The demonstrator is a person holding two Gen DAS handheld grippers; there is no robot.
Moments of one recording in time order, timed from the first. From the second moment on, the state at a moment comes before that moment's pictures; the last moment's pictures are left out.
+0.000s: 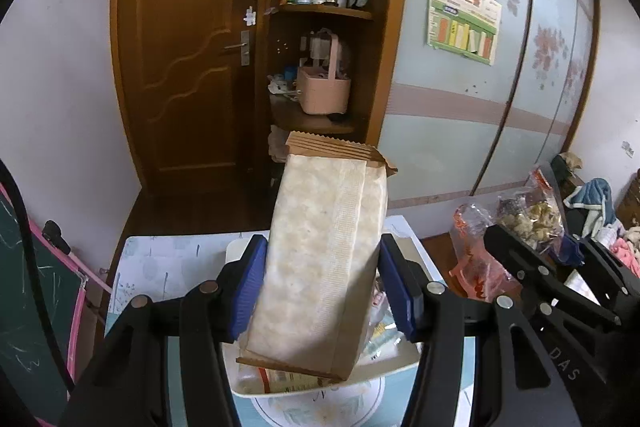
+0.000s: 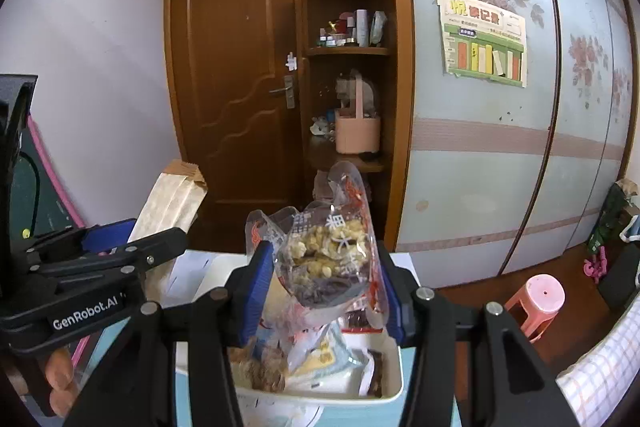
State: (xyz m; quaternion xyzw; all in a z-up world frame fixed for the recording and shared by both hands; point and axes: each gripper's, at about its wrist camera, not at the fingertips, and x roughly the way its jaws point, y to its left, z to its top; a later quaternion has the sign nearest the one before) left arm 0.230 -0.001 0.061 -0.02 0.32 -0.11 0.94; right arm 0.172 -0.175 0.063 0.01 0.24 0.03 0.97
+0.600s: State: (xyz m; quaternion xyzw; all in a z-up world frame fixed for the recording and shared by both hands) left arm 0.292 0.003 -0.049 -0.01 0.45 -0.04 0.89; right arm 0.224 -0.183 -0.027 -0.01 0.38 0.03 0.93
